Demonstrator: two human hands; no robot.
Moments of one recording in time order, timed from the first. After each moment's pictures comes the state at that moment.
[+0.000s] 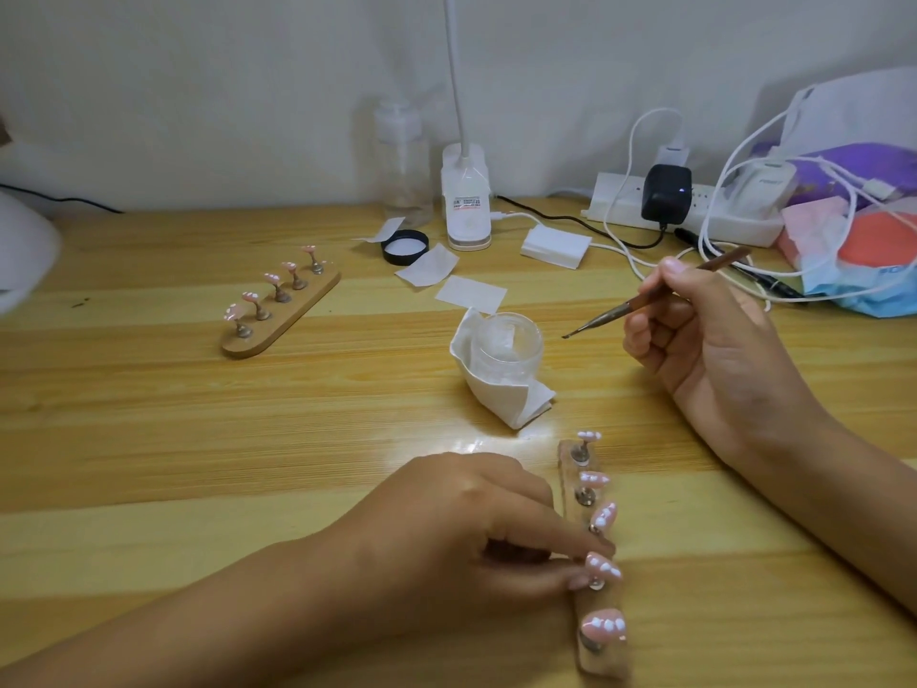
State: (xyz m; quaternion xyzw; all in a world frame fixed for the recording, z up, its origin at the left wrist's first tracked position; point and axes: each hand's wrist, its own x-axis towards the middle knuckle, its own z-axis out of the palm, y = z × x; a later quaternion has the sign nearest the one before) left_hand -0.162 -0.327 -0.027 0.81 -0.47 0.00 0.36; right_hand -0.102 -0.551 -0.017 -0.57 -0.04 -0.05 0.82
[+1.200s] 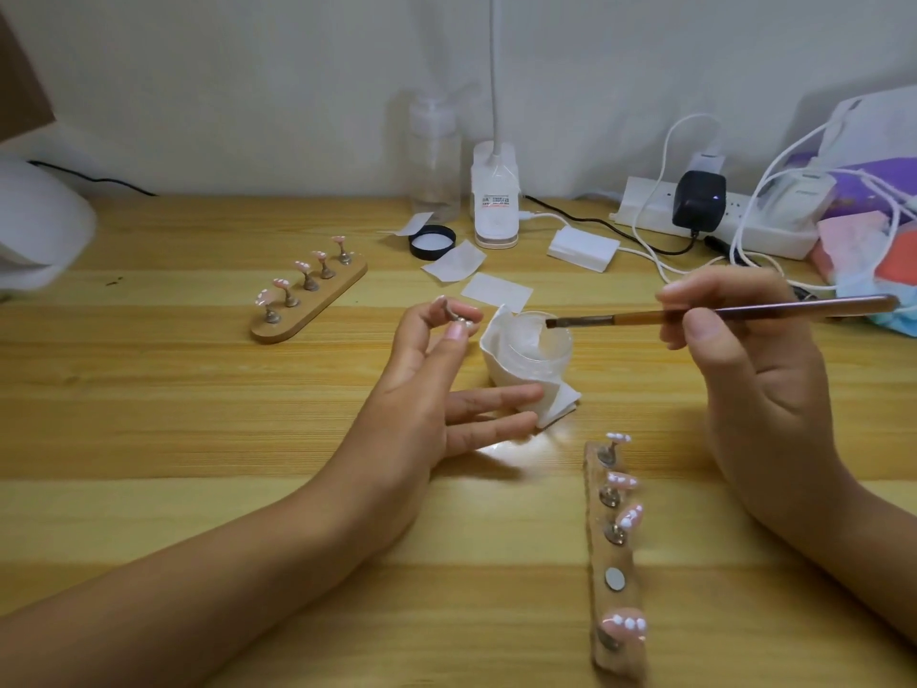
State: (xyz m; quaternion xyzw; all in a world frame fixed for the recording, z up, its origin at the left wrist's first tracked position) left_hand -0.136 -0.325 -0.017 0.56 -0.04 -0.10 0.82; right_hand -0.128 -0.535 -0.018 -0.73 -0.24 -0.24 0.60
